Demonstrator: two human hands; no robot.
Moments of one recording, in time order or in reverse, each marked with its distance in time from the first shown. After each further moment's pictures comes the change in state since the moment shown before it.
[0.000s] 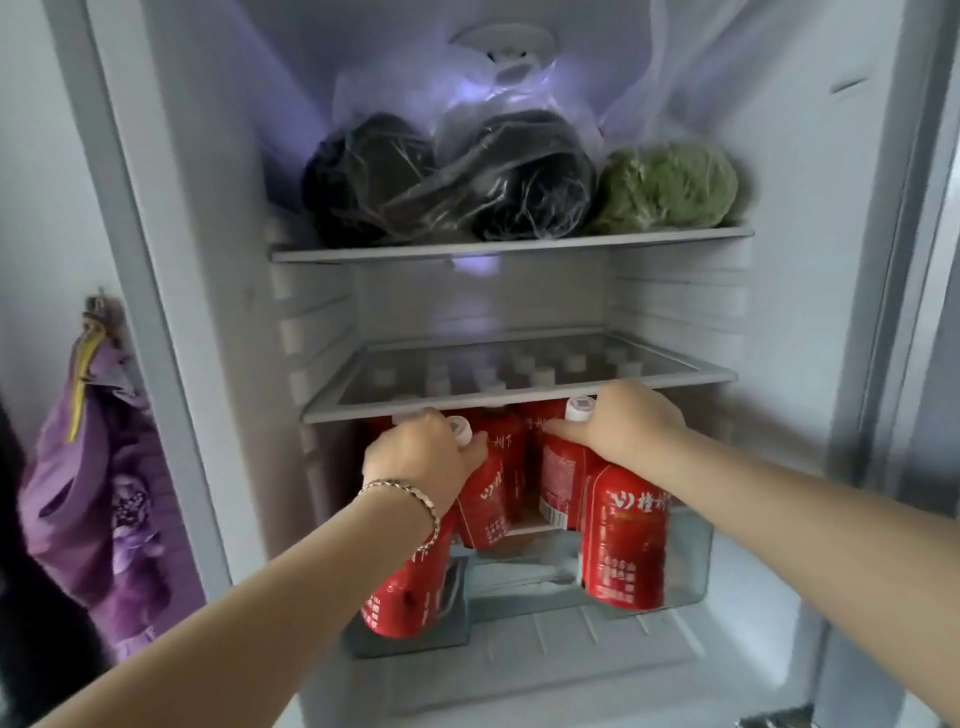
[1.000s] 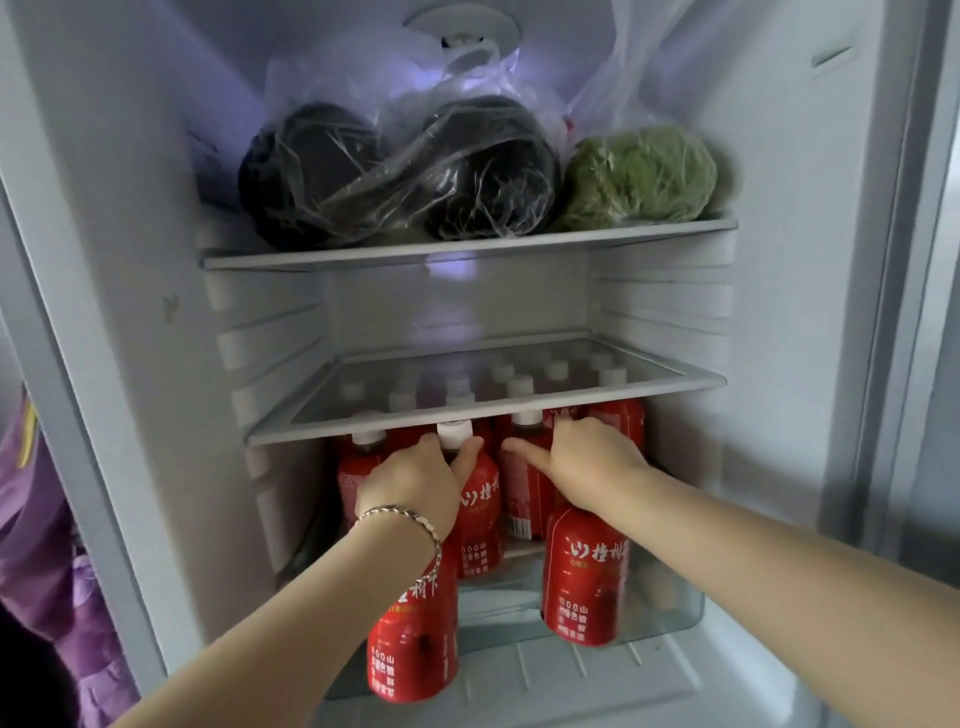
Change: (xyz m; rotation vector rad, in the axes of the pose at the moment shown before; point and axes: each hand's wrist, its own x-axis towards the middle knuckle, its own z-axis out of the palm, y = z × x) left_hand 0.020 0.014 0.044 0.094 -0.027 0.022; right_hand 0.016 0.009 0.038 0.017 0.063 -0.197
